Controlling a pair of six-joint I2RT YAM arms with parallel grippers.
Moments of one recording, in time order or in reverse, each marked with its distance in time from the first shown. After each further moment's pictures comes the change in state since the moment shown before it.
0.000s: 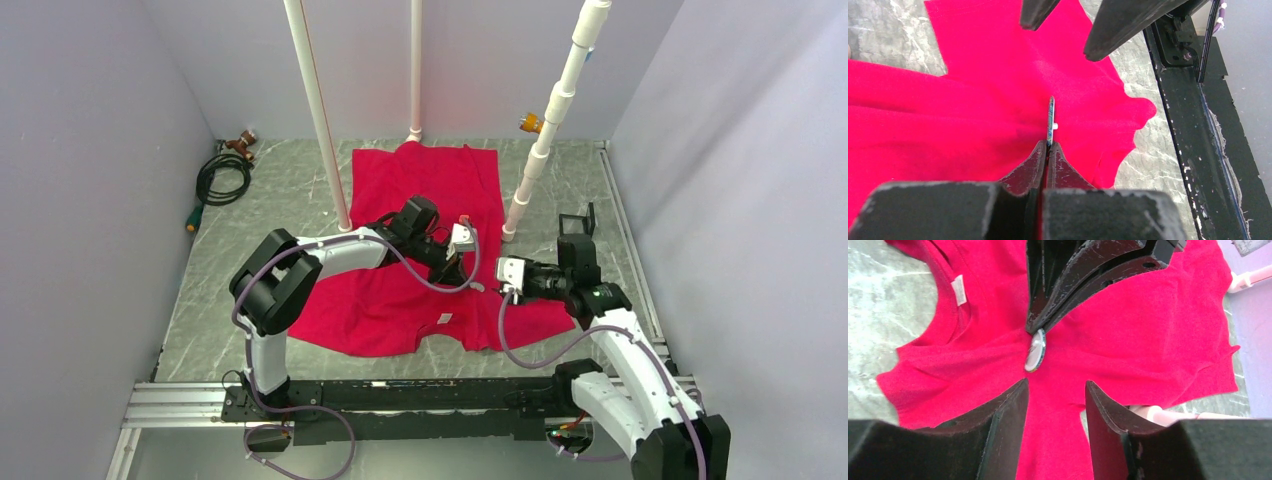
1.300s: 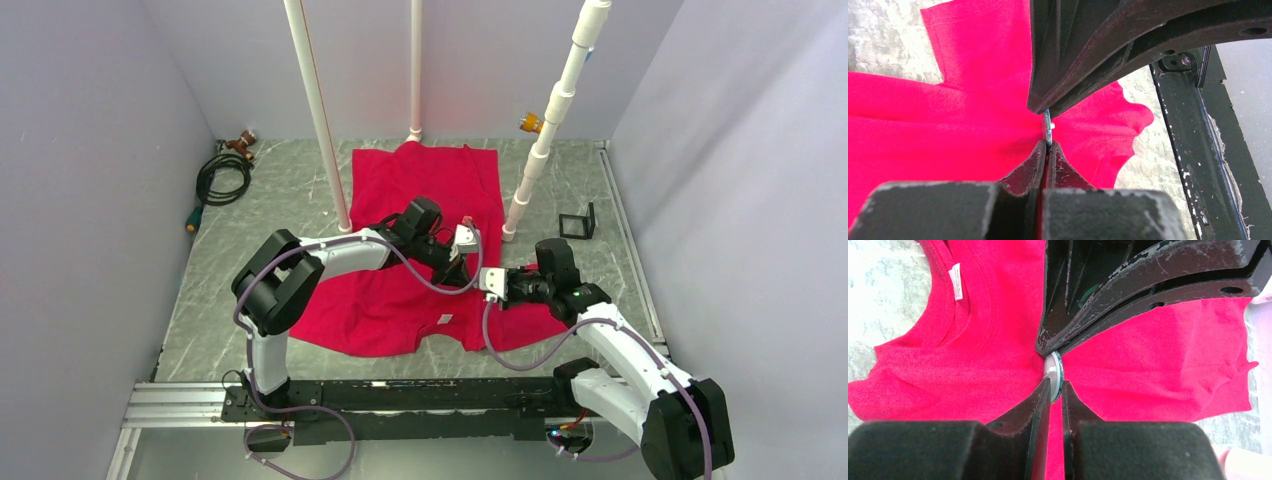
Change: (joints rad) left arm -0.014 0.007 0.008 0.026 -0.003 -0.021; right arm 0.146 0.120 -0.098 0.231 0.123 0.006
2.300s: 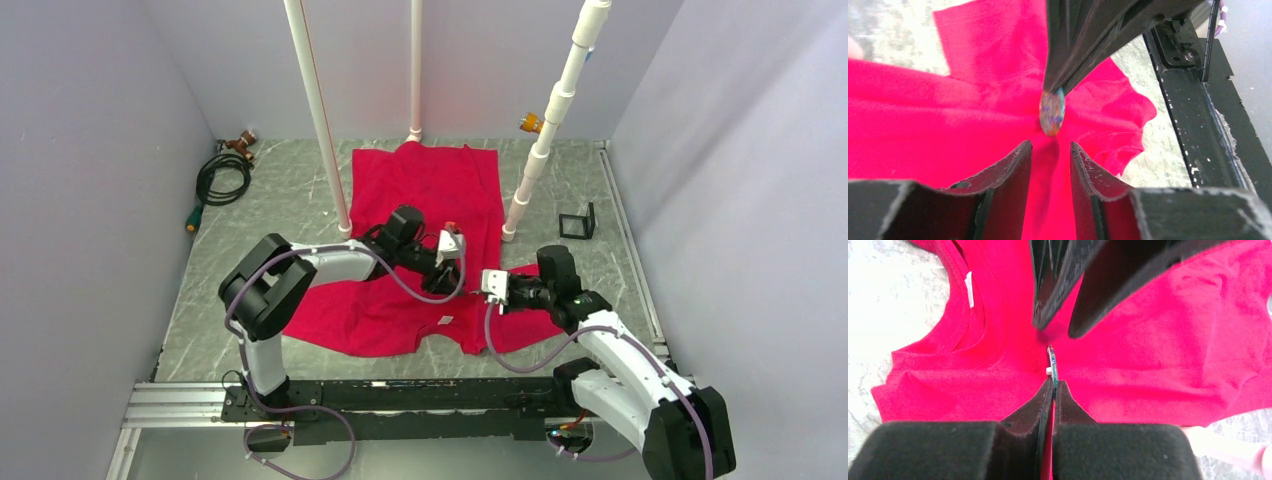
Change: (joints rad) left arm 0.014 -0.041 -0.126 0.150 0.018 -0.005; right arm 0.002 -0.021 -0.033 0.001 -0.018 0.061
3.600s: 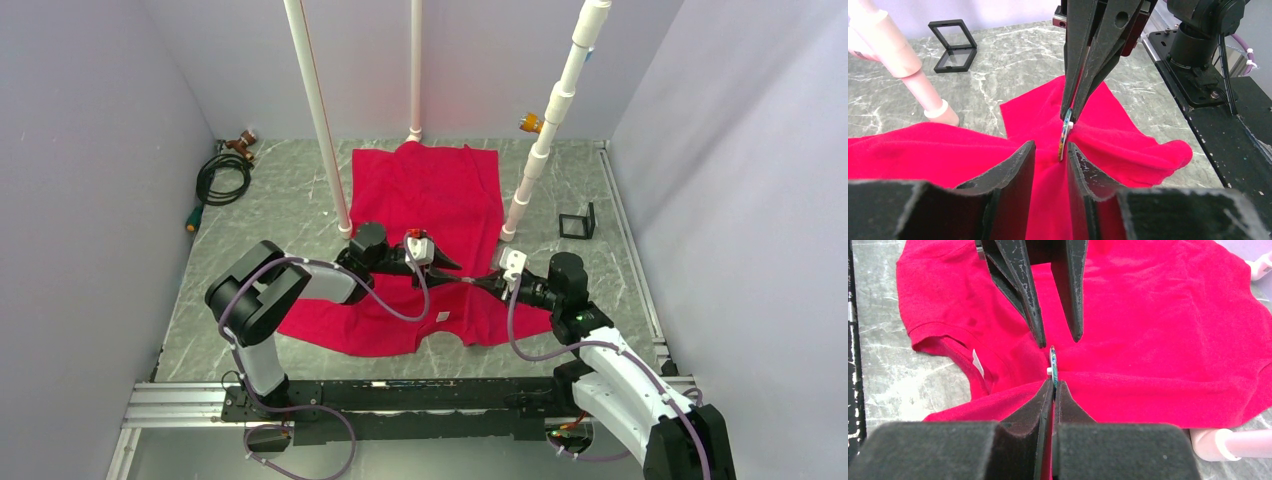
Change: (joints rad) left arm 0.064 -0.089 -0.376 0.903 -0.008 -0.215; right arm -0.015 -0.125 -0.151 0.448 -0.062 0.607
